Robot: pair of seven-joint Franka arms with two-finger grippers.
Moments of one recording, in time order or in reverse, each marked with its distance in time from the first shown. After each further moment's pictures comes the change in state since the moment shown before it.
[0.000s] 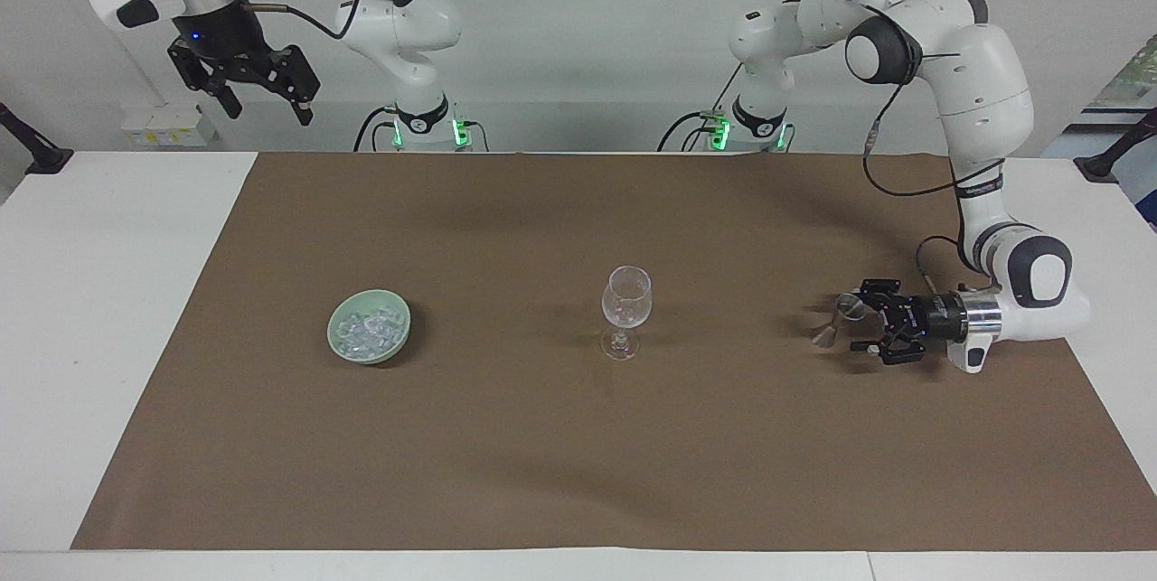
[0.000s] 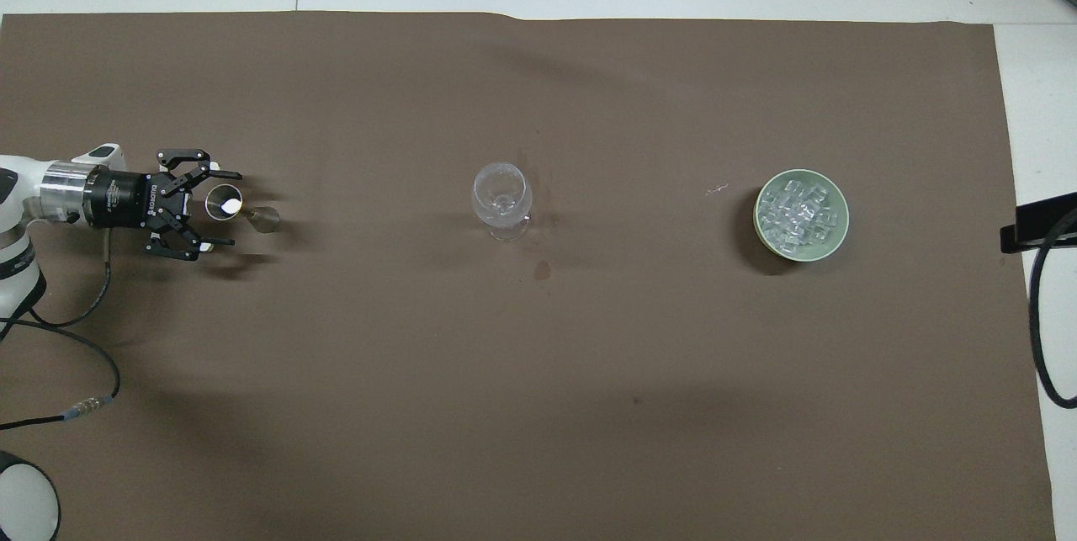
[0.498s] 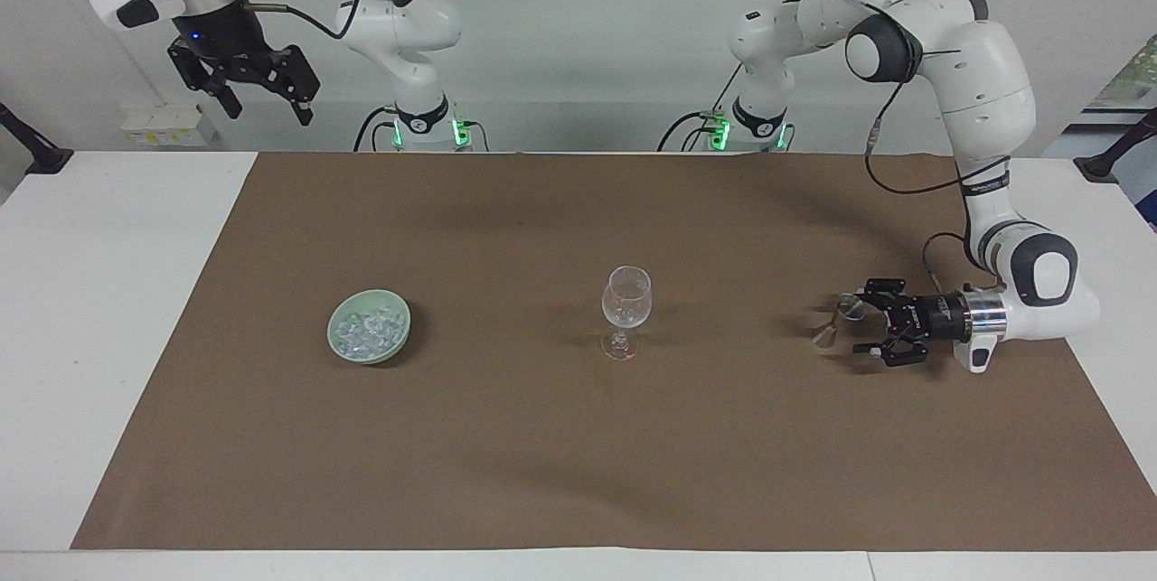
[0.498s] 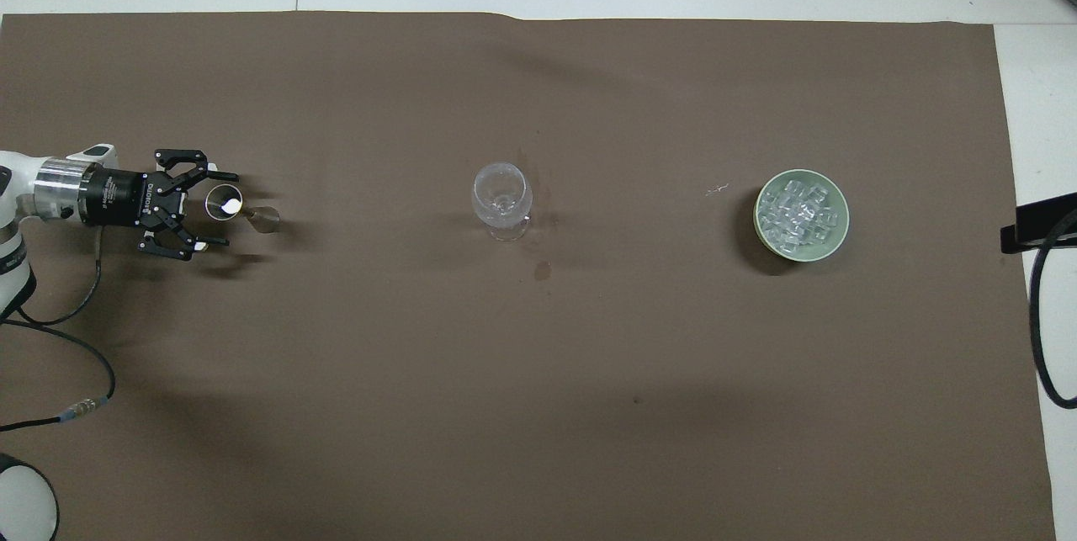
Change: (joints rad) left arm 0.000 -0.004 0.002 0.015 0.039 0.032 -0.083; right arm 0.000 0.000 0.000 0.000 0.000 0.000 0.000
